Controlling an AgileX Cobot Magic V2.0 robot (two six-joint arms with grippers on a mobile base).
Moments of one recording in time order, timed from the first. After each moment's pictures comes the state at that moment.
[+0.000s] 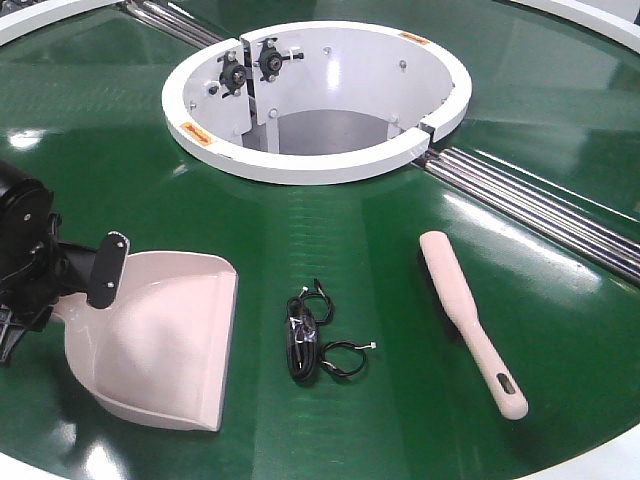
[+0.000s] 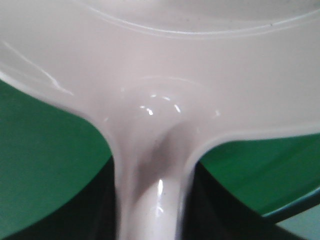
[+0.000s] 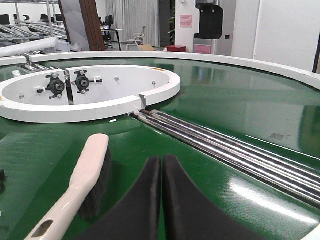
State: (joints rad) left arm -0.19 1.71 -1.12 0.41 0.96 1.18; right arm 0.01 -0.01 0.03 -0.07 0.09 0.05
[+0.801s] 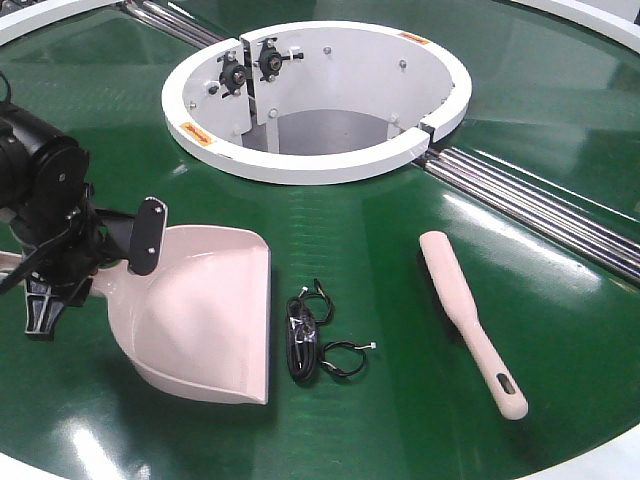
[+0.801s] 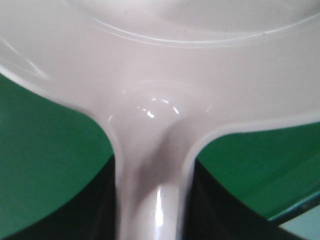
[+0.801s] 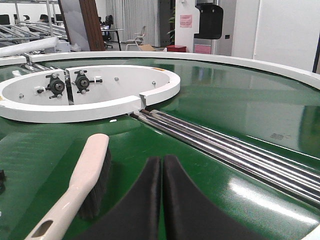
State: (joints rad) left arm -0.30 1.70 -1.28 0.34 1.11 1.12; right arm 0.01 -0.01 0.03 -0.07 0.09 0.05
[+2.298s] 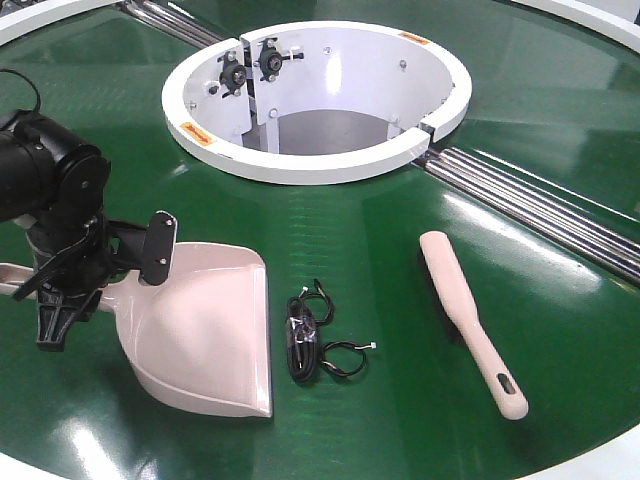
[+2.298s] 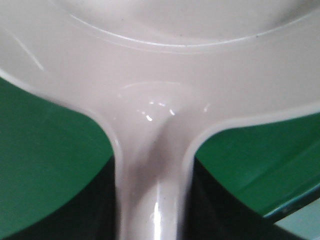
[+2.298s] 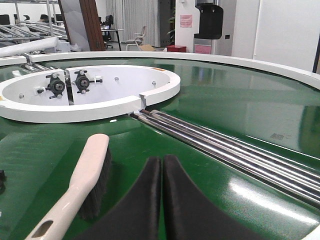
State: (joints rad) left arm -0.33 1.75 -1.28 0.33 1.15 1.09; right arm 0.01 -0.01 0.03 -0.07 0.09 0.05
